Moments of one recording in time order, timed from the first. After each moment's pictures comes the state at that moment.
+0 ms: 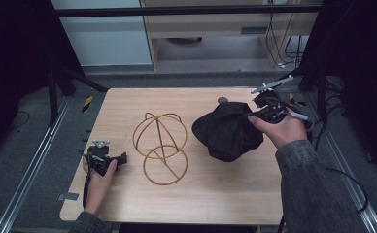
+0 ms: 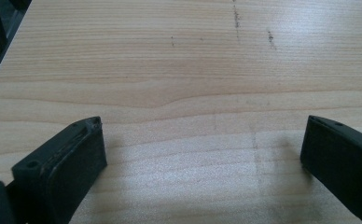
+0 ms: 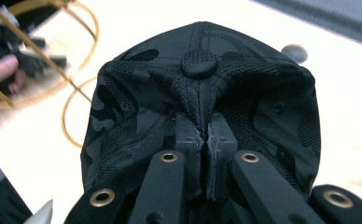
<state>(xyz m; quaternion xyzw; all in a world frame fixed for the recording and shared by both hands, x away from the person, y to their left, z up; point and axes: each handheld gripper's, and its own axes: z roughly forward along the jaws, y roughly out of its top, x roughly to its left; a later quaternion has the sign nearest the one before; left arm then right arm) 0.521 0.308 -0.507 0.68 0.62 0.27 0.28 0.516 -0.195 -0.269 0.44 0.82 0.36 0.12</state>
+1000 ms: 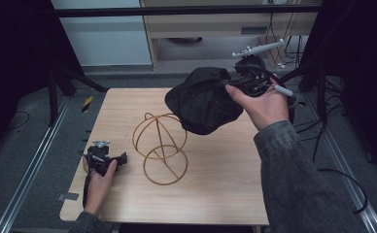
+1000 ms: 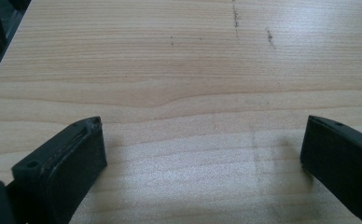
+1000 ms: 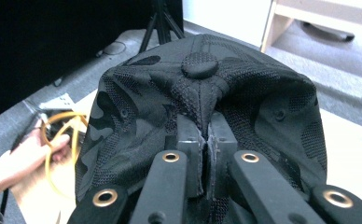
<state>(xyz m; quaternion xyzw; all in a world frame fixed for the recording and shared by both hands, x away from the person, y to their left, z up) 0.521 0.308 -0.507 0.68 0.62 0.27 0.28 0.514 -0.133 -0.186 0.39 0.79 0.45 0.17</state>
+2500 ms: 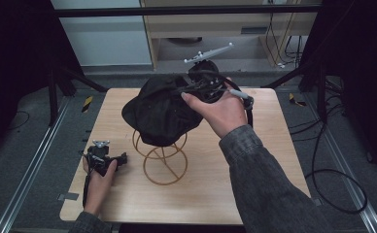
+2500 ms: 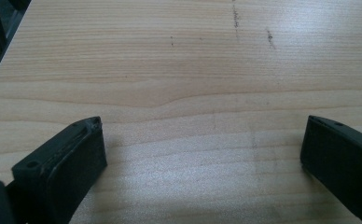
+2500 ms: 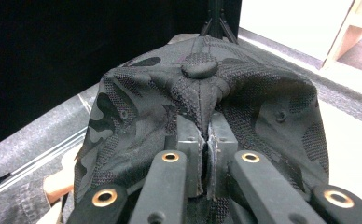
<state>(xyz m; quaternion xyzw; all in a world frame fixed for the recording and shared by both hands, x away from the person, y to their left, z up) 0.521 0.308 -0.507 0.68 0.63 0.27 0.28 0.505 -0.049 -0.189 0.32 0.81 0.48 0.10</state>
